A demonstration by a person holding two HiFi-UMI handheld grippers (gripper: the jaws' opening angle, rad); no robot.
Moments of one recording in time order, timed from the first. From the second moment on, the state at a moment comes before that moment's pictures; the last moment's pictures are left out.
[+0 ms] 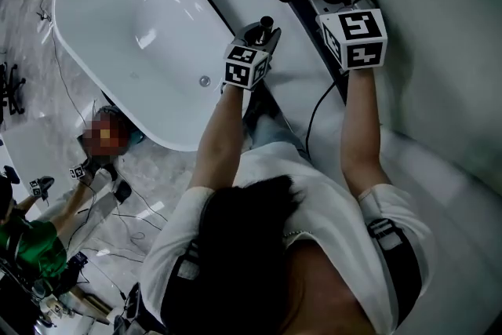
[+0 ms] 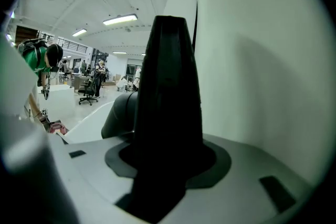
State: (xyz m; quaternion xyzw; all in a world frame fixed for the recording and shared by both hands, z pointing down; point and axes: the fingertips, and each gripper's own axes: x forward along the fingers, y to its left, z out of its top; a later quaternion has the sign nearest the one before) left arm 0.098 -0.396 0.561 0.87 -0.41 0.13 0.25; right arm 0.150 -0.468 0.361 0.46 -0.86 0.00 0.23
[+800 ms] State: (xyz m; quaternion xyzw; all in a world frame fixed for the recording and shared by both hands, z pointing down) left arm 0.085 -0.415 0.577 0.85 -0.43 0.14 0.26; right arm 0.149 -0.463 0.391 0.46 -0.86 0.06 0.21
